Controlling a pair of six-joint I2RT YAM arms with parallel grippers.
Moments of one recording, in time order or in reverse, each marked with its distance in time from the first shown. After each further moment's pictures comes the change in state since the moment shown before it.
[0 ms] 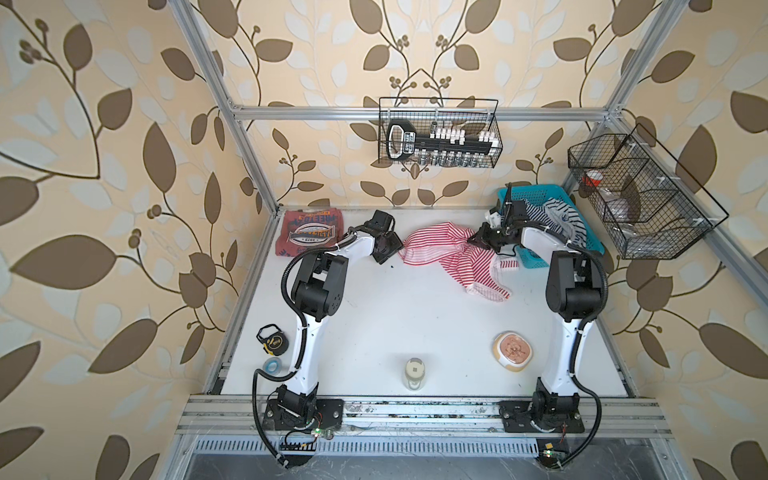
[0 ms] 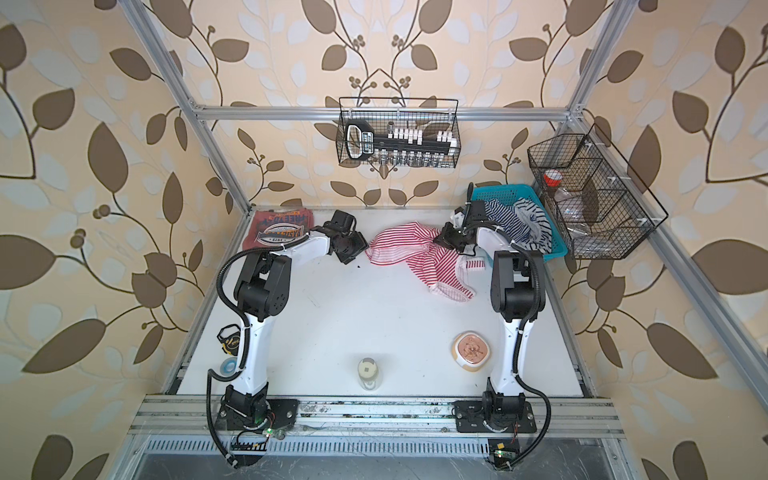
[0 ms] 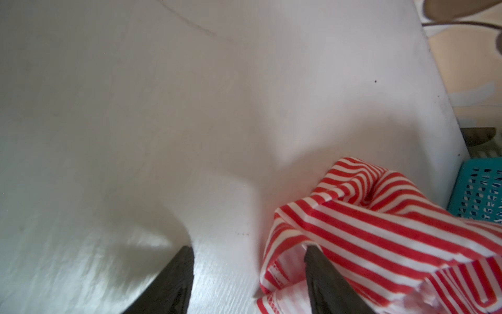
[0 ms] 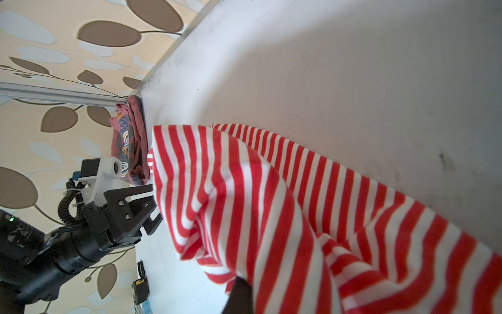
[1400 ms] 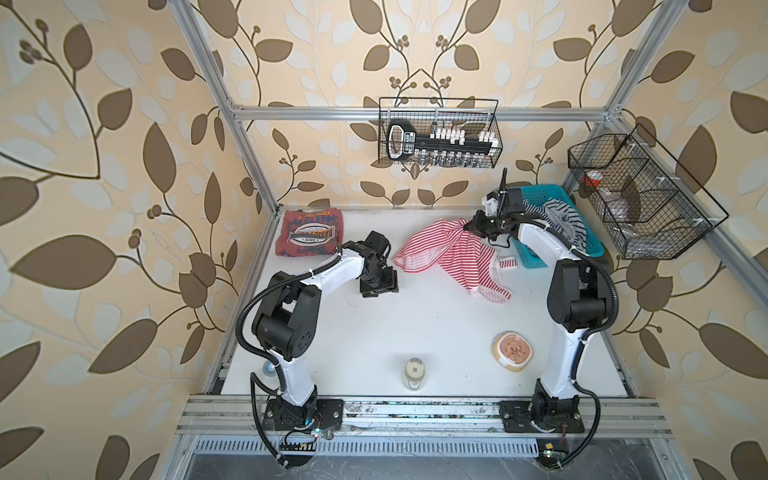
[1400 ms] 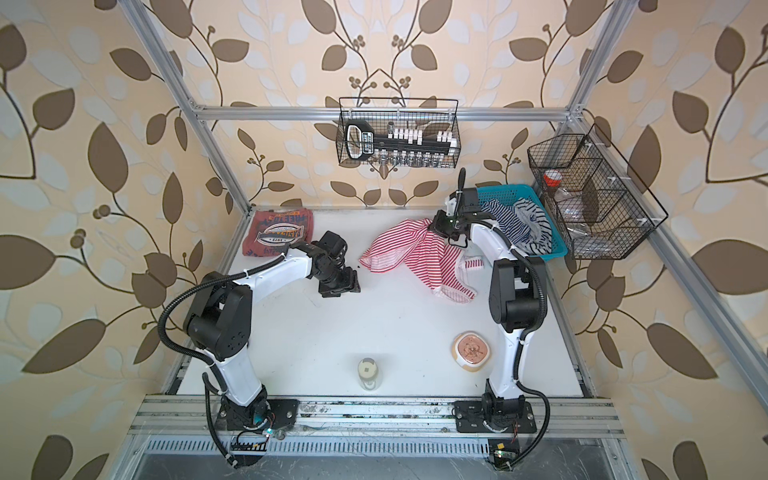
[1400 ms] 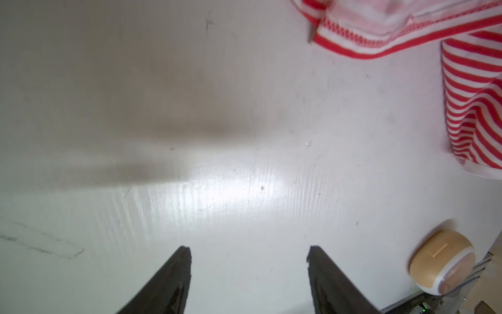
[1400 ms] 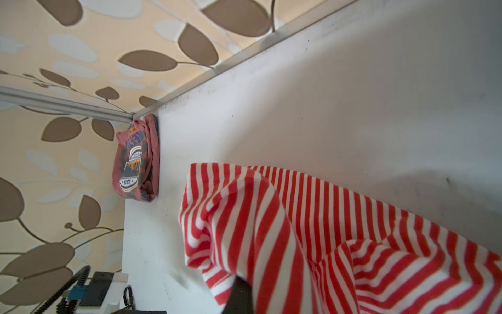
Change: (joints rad) left arm -0.080 -0.407 -0.388 -0.336 0.109 0.383; right arm 0.069 -0.090 0.066 -0.004 0.148 0.050
